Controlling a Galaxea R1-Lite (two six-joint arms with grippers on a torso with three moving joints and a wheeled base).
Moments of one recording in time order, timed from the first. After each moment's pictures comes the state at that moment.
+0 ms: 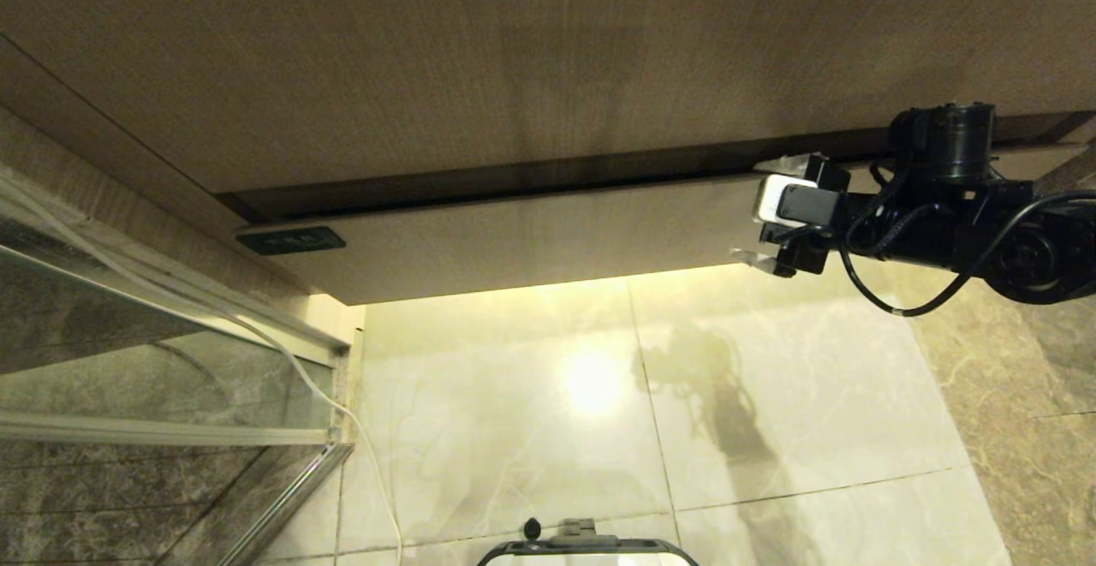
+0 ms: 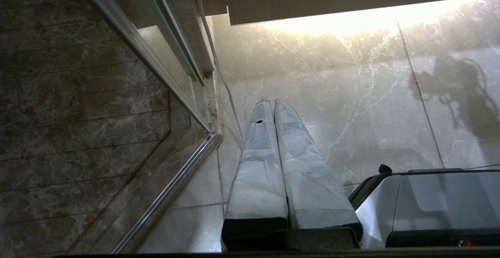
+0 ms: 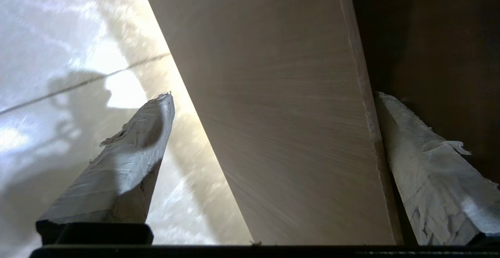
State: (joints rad) left arm 0.00 0.00 0.00 0.00 0.00 0.00; right arm 0.16 1.86 -1.16 -0.33 0.25 -1.24
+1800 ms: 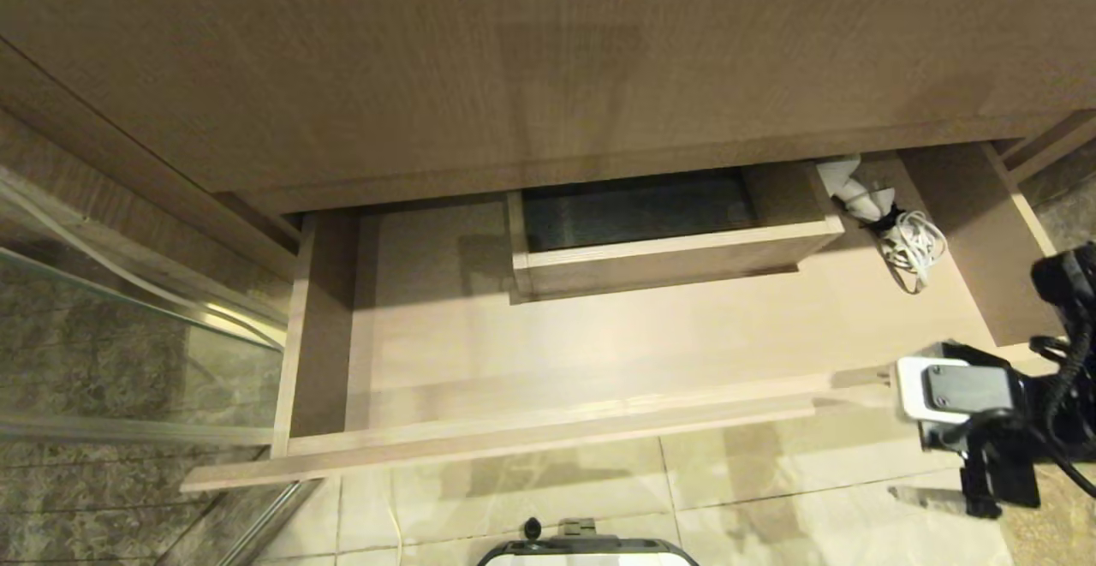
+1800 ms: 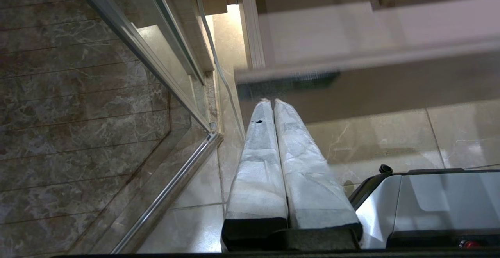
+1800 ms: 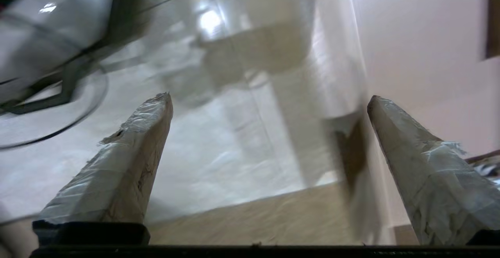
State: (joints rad) left arm 0.00 0.00 0.00 0.00 0.00 0.00; right arm 0.13 1.37 -0.71 0.26 0.19 -1.23
